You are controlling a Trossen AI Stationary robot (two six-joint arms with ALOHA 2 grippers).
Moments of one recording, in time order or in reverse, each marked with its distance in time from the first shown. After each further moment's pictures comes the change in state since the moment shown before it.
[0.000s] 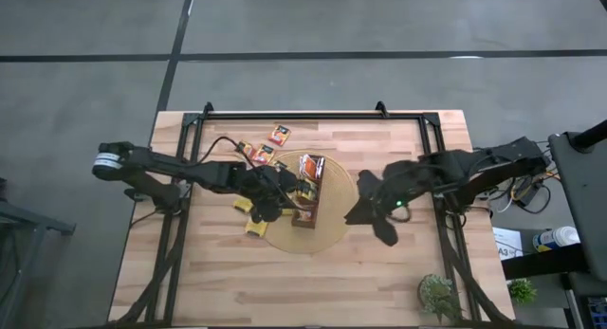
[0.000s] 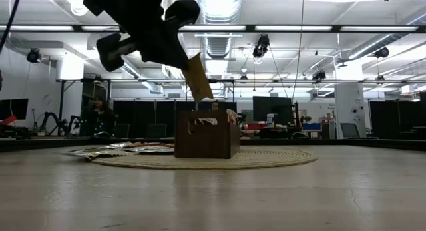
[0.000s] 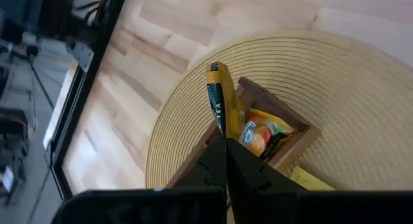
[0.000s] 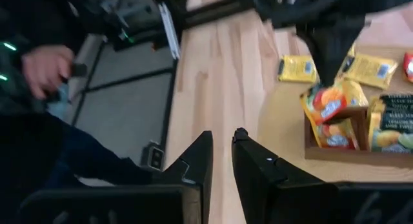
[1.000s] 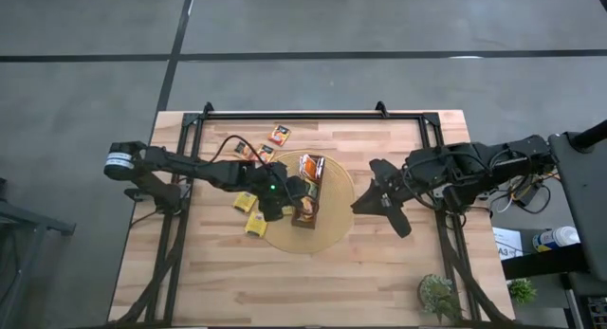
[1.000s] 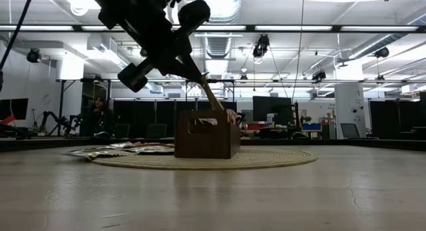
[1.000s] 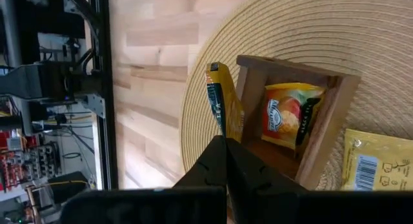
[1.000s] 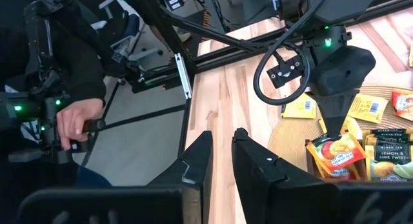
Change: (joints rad) left arm 0.045 0.099 0.015 0.085 0.040 0.452; right arm 0.000 -0.099 0.000 0.061 0.048 0.032
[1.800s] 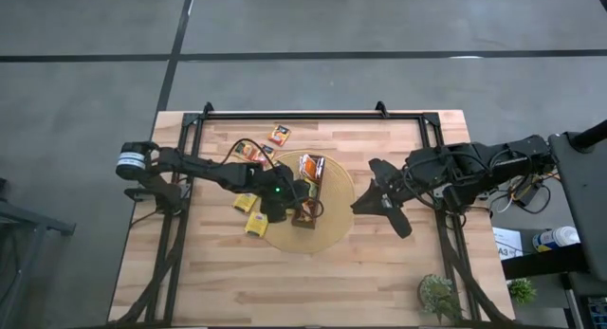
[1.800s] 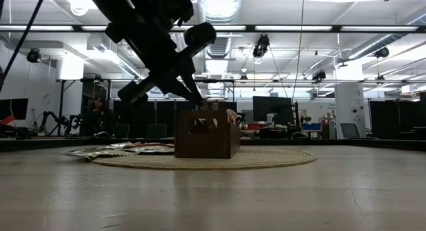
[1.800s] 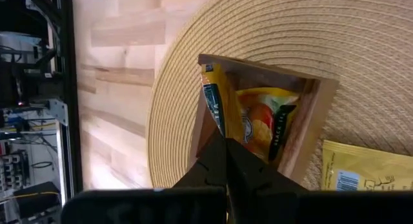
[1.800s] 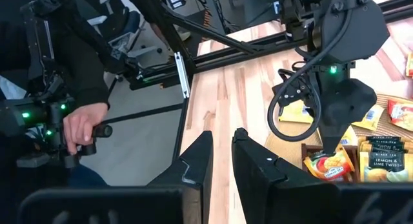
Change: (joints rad) left arm 0.014 0.099 -0.002 0.021 0.038 -0.004; right arm 0.000 0.001 0.000 0.001 0.000 -0.048
